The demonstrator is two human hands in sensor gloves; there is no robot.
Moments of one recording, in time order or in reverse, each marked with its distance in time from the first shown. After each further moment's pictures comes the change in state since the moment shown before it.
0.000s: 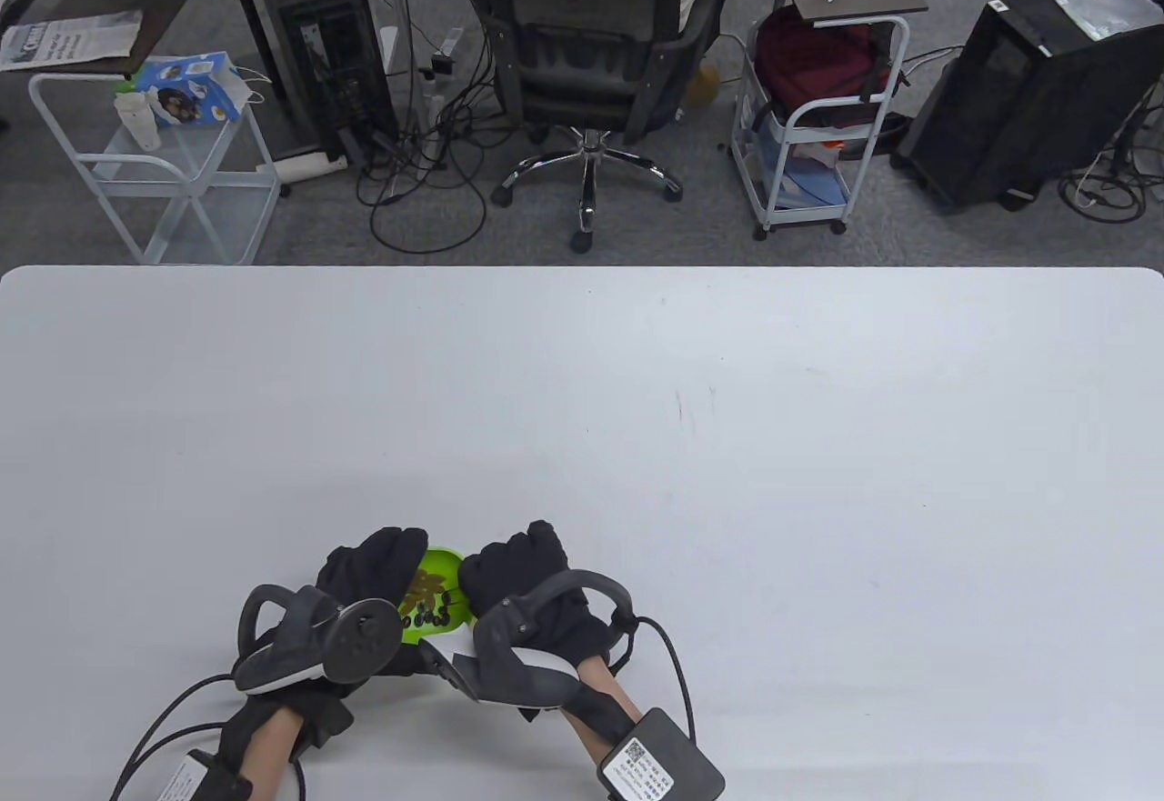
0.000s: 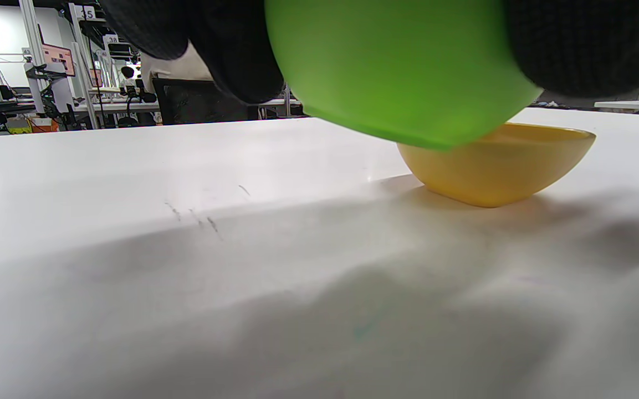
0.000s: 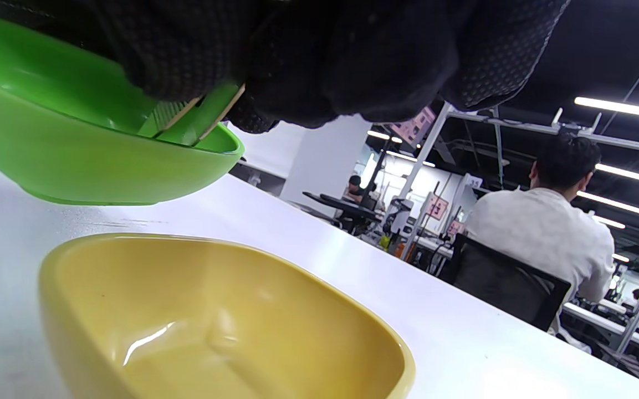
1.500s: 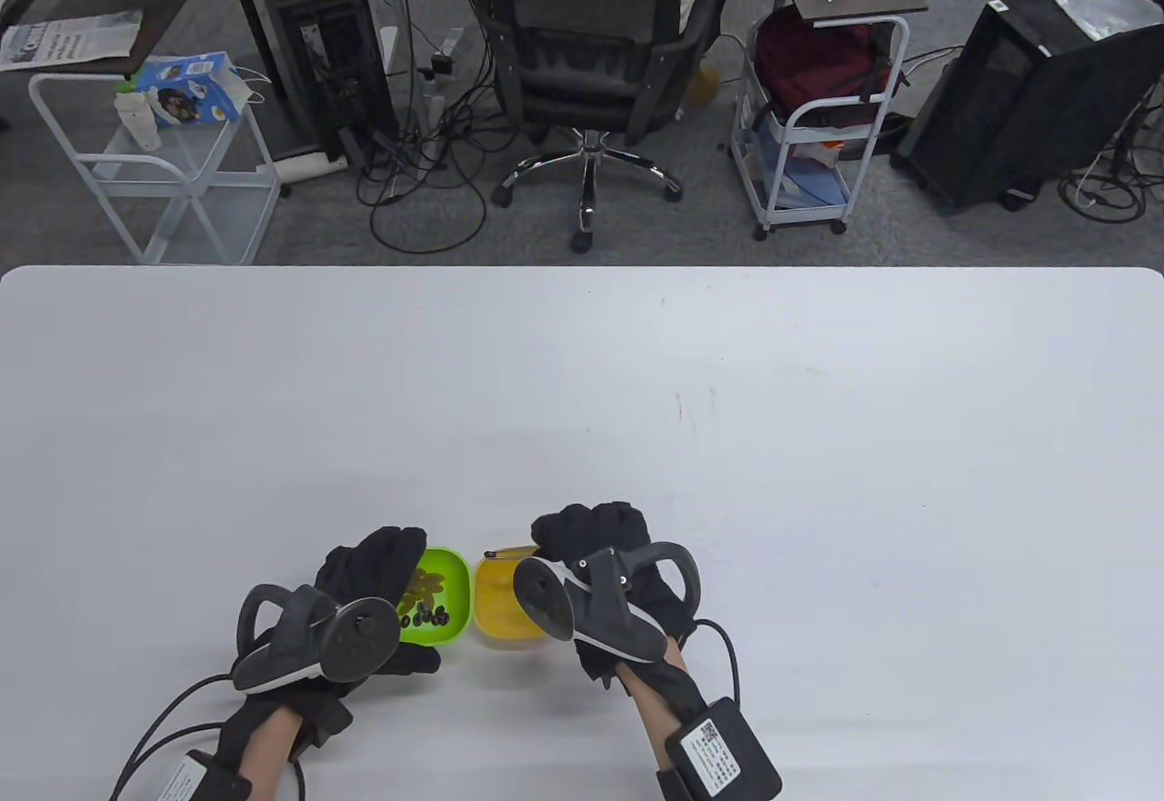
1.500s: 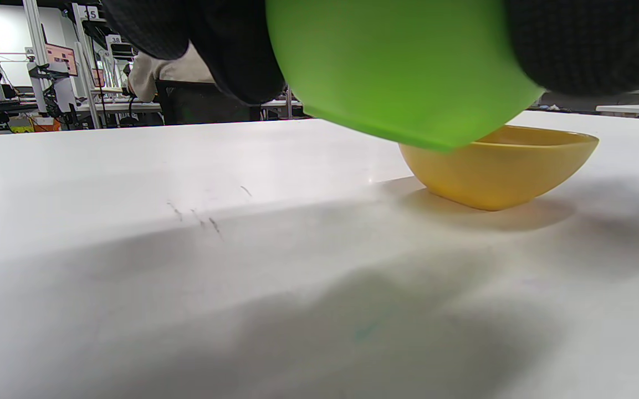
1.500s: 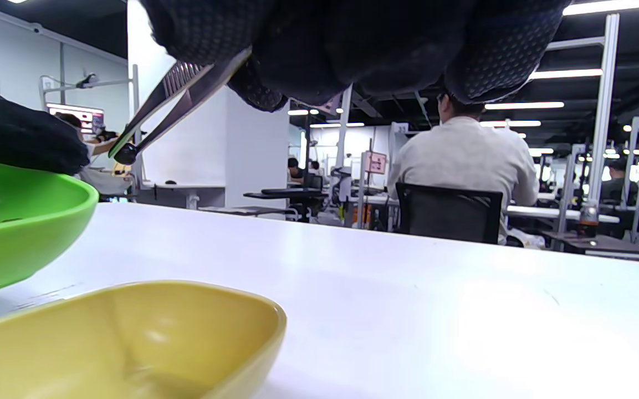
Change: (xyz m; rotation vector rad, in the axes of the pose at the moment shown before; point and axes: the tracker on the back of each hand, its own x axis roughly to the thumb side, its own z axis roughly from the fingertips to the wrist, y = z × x) left_hand -0.001 0.002 0.000 0.005 0.005 0.008; right_hand -0.083 -0.002 0.015 0.070 0.264 -0.298
